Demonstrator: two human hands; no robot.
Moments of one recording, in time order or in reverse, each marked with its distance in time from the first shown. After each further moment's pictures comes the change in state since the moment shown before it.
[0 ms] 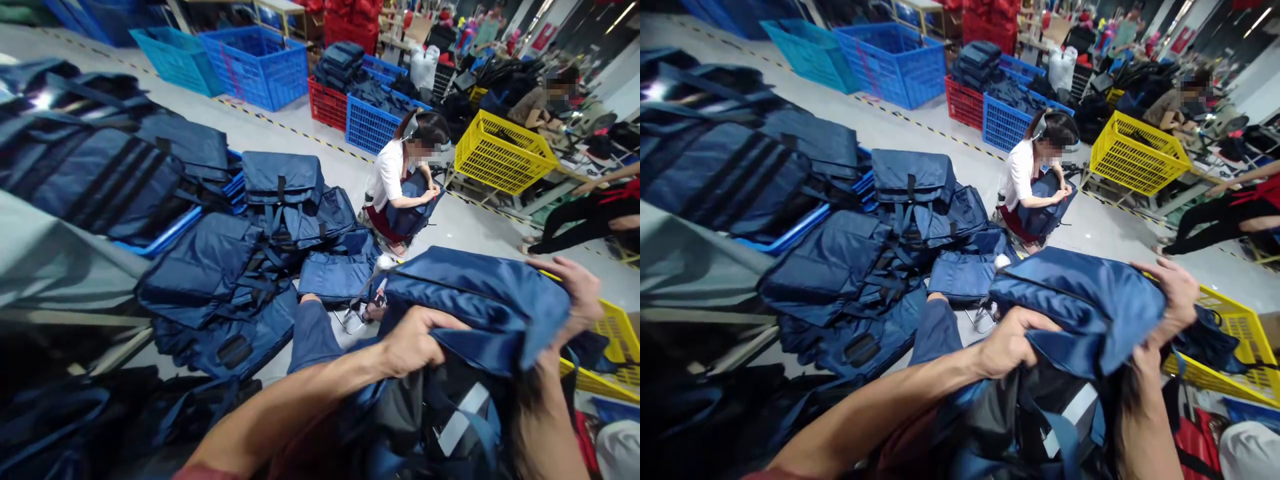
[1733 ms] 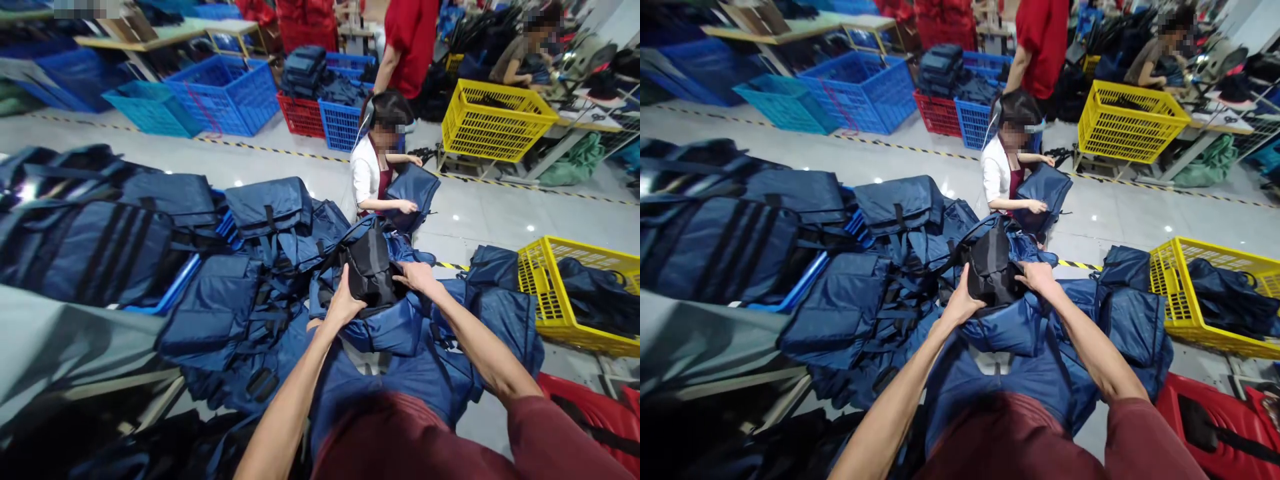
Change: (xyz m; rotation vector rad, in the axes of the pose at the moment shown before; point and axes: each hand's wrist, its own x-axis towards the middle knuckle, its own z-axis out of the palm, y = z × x) left_hand 0.039 -0.011 -0.216 1.114 0.680 -0.166; right_hand -0.054 -0.009 0.251 -0.286 -1.389 0.295
